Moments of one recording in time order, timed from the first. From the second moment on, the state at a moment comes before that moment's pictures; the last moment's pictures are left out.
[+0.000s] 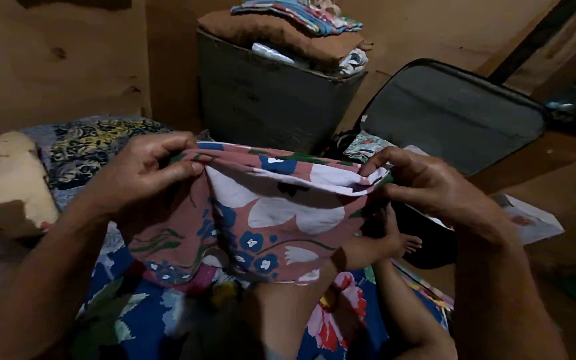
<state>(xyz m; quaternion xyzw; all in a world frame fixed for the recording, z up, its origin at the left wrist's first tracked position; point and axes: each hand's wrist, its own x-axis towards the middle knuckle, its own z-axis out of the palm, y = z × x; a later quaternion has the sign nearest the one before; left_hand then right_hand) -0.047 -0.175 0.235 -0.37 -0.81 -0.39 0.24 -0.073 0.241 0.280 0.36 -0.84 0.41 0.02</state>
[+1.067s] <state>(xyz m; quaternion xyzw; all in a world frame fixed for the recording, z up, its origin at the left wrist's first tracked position) -0.101 -0.218 0.100 -0.12 -0.94 -0.21 0.23 -0.072 0.139 0.106 0.36 -0.88 0.24 0.18</state>
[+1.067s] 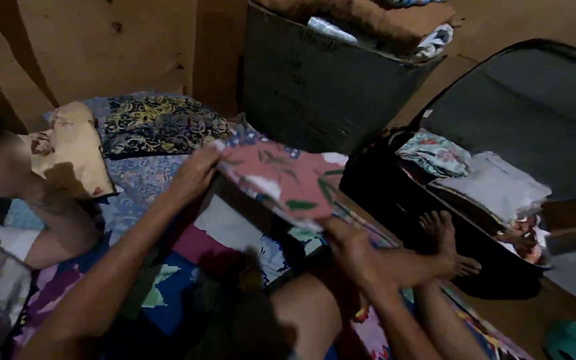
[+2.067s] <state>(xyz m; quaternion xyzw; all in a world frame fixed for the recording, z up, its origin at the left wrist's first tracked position) -0.029 -0.109 0.025 -0.05 -0.87 -0.48 0.01 -0.112 0.066 0.019 -0.28 -0.45 0.81 -0.25</state>
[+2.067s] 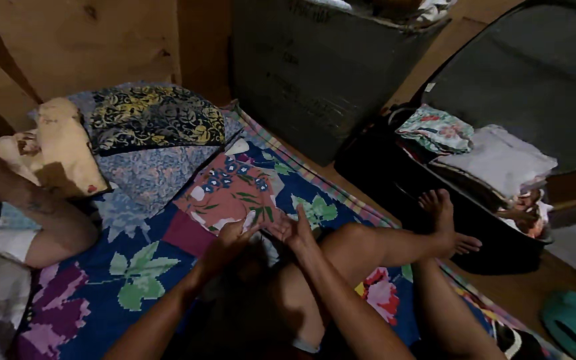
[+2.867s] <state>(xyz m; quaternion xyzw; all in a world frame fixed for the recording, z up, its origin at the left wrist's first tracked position) -0.015 -0.085 0.011 -0.17 -0.86 -0.48 0.06 -0.189 0.102 0.027 -0.21 -0.54 0.80 -0.17</state>
